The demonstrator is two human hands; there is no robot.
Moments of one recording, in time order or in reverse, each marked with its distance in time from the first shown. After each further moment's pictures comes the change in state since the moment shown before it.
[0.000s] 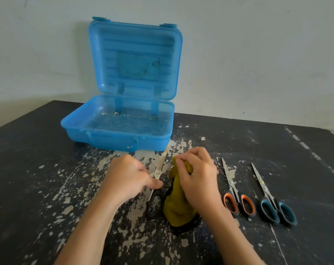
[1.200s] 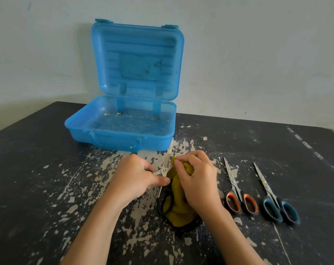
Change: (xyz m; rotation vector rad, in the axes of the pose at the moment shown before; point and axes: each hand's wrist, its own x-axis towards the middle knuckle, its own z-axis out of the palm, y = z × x) left_hand 0.003 -0.004 0.007 -0.145 -0.017 0.036; right_hand -0.005 -0.007 0.002 0.099 -0.070 0.121
